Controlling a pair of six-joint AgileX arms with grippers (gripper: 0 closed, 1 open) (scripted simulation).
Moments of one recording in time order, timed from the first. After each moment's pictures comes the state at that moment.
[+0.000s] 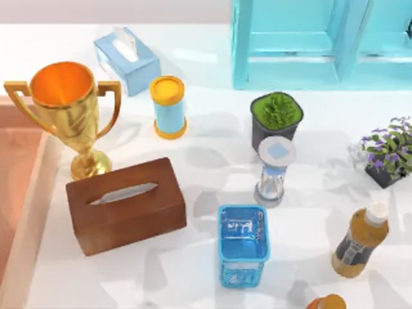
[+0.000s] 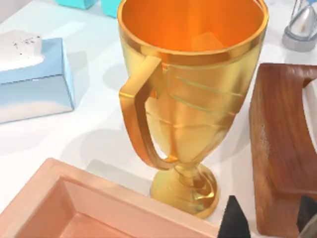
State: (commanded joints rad) left arm 0.58 1.79 1.33 -1.39 1.13 1.93; right arm 0.00 0.00 0.00 0.00 0.00 0.00
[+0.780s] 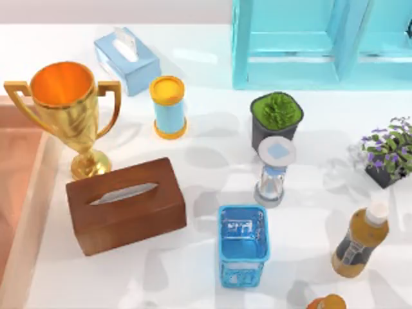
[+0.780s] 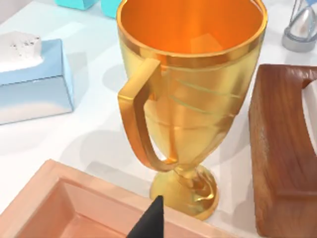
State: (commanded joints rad) left arm 0.58 1.79 1.33 -1.39 1.13 1.93; right arm 0.00 0.00 0.00 0.00 0.00 0.00
